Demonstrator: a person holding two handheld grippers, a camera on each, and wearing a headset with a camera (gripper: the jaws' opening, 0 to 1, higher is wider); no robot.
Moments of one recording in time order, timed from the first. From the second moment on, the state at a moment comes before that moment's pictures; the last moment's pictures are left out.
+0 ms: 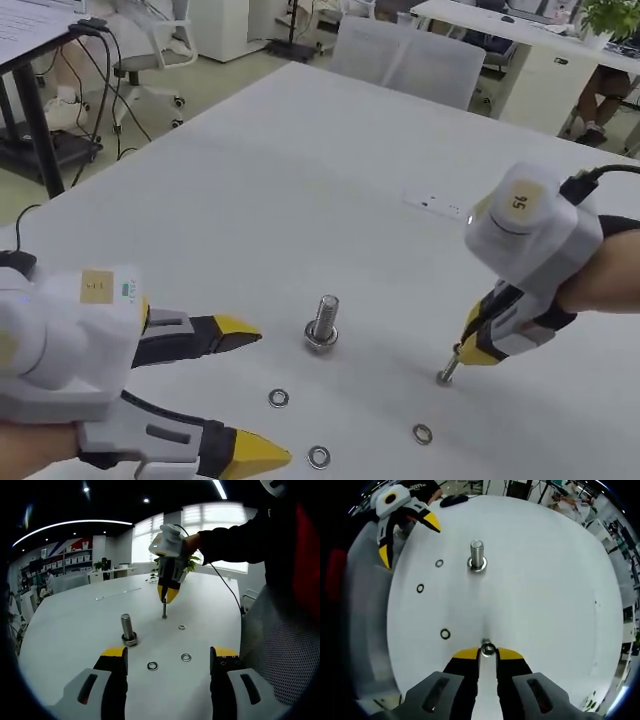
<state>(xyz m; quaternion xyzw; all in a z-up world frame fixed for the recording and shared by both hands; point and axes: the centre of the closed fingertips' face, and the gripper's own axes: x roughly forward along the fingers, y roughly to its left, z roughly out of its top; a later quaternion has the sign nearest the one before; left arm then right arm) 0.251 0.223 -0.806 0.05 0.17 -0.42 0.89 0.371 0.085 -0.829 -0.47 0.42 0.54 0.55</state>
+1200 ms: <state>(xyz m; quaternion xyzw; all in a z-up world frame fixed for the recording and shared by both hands) 0.252 0.224 -0.808 0.05 0.18 -0.42 0.89 0.375 0.079 -0.872 -0.47 0.43 0.55 0.54</state>
